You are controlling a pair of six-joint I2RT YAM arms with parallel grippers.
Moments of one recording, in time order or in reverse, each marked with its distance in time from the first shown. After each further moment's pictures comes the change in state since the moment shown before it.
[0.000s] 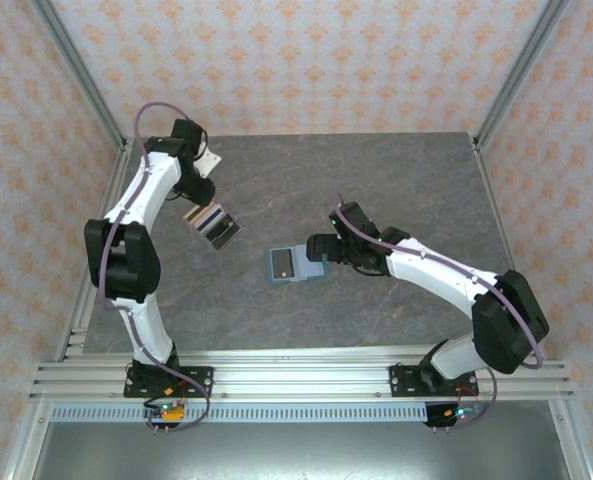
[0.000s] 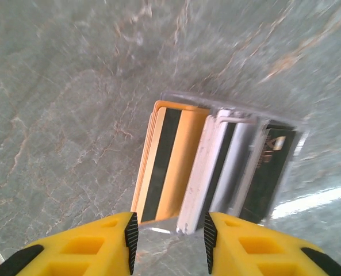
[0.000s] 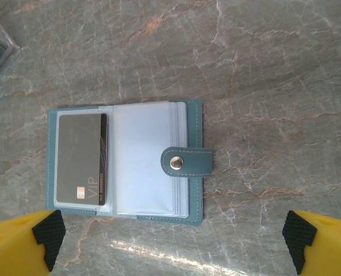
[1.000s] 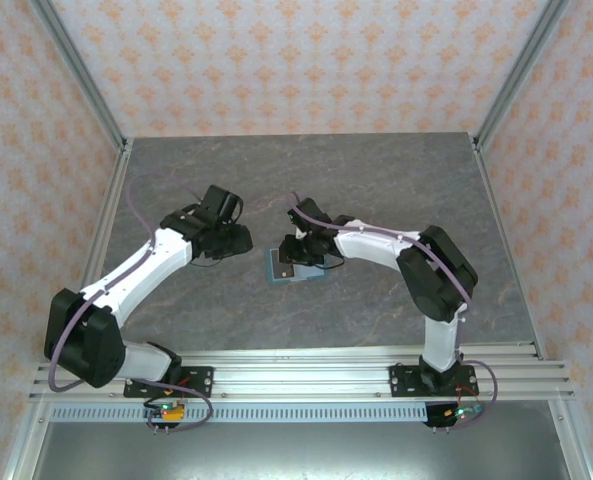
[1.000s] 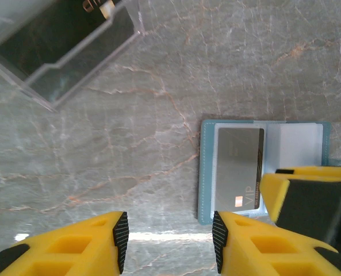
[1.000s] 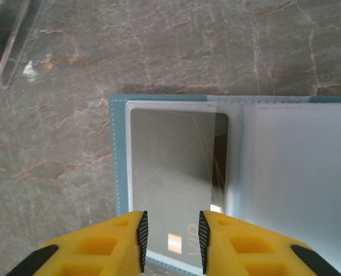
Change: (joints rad) left arm -0.358 -0.499 -0.692 0.330 0.035 -1.003; right arm 0.068 0.445 0.275 0.080 -0.261 0.114
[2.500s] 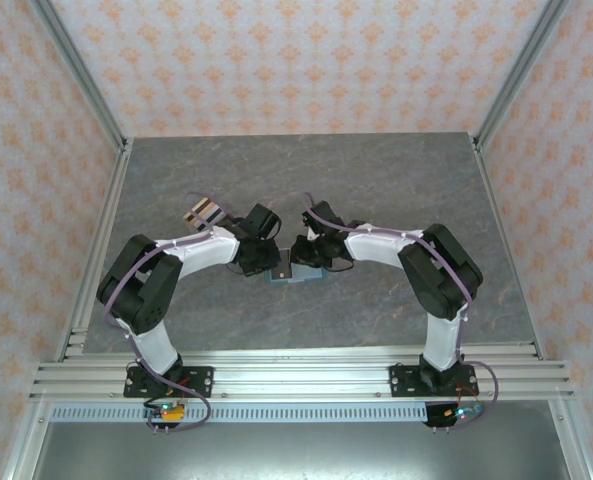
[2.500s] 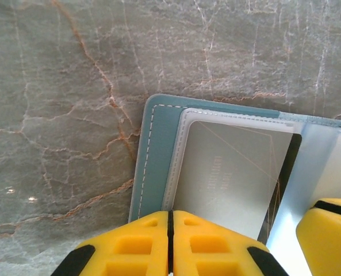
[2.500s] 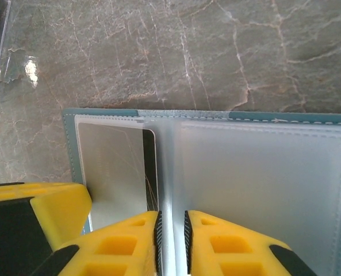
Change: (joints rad) left arm -0.122 0.367 -0.037 0.286 0.082 -0.214; right arm -0.069 -0.020 -0.135 0.151 -0.077 0.035
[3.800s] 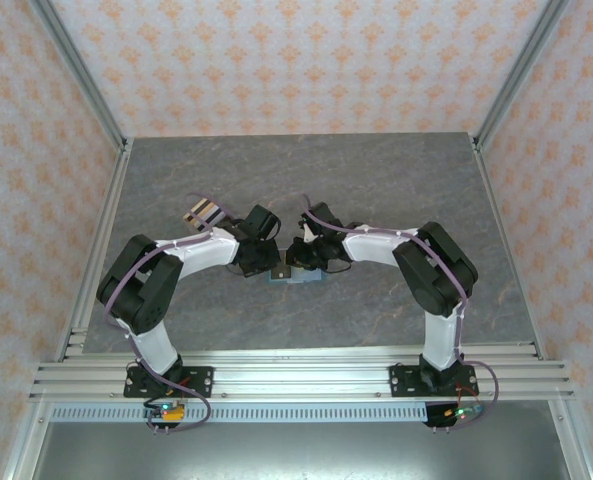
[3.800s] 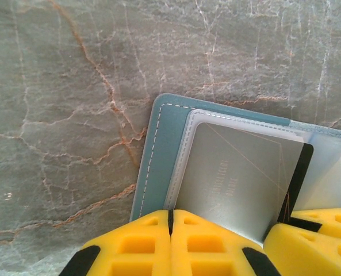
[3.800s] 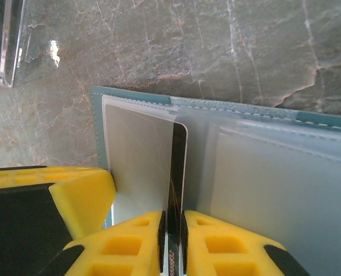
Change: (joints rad) left arm 0.000 0.005 -0.018 0.027 -0.004 0.000; right arm 0.000 0.039 0.003 0.051 -0.112 0.011
